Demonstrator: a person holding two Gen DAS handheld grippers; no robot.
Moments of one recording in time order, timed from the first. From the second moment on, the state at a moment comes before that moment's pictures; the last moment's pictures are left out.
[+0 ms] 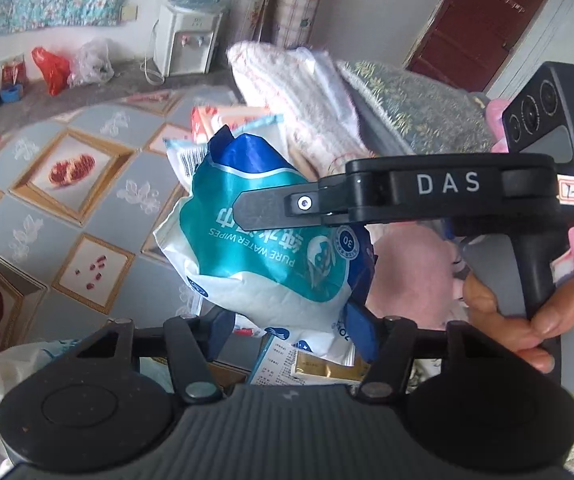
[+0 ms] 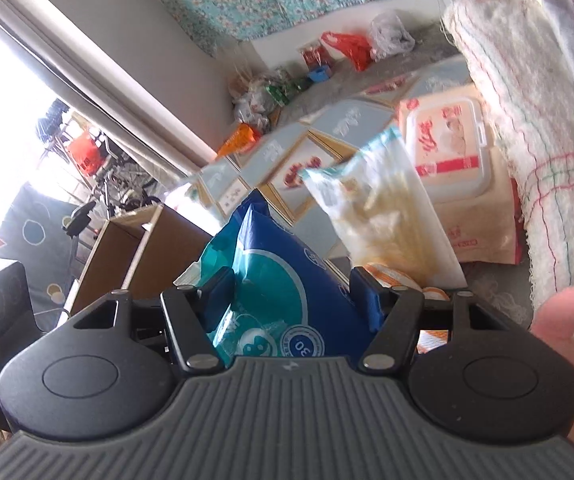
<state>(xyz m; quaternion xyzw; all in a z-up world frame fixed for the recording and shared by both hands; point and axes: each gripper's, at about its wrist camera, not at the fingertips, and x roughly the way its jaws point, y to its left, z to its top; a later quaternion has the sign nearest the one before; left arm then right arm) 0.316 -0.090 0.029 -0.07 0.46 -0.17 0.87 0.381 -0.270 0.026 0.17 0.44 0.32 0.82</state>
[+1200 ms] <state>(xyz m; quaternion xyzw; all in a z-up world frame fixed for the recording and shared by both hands) 0.224 0.244 0.032 -0.19 0.45 0.08 0.87 0.337 0.090 0.039 0.23 0.49 0.40 0.73</state>
